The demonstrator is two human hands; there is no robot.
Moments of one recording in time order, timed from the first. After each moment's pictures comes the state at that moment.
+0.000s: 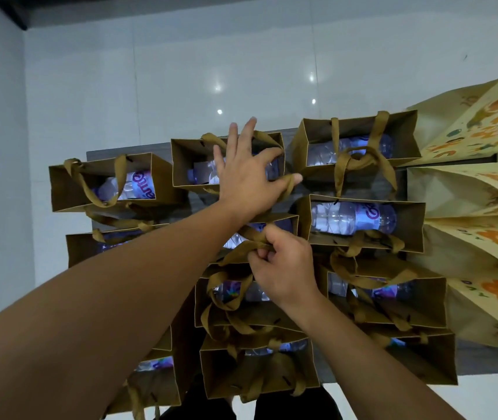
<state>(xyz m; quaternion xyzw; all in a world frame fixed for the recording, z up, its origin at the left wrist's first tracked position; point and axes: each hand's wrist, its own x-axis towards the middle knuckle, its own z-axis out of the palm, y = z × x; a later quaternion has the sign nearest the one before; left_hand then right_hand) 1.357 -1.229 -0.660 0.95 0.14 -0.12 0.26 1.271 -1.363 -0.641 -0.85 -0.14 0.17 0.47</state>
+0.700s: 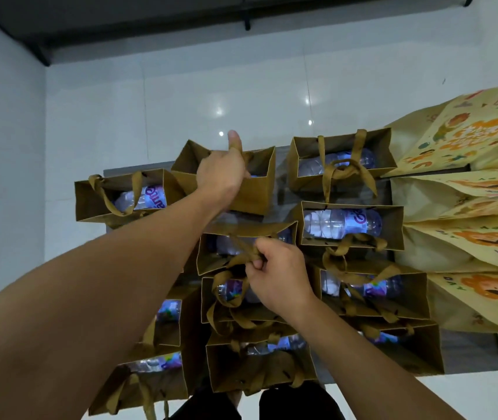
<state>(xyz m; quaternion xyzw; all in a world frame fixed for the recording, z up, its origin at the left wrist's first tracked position) 1.371 -1.205 -0.597 0.82 0.39 -0.16 0.39 1.263 -1.366 -0.593 -0.87 -0.14 0.25 0.40</state>
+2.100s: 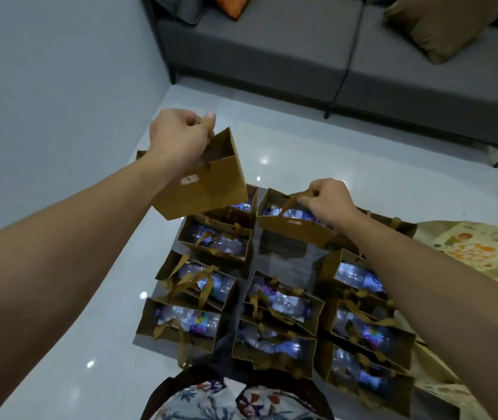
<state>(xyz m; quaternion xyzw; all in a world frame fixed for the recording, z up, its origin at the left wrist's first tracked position) 1.210 -1.046 -0.349 0.79 0.47 0.11 0.39 1.367 -1.264 -0.467 -0.89 -0.26 0.29 0.22</state>
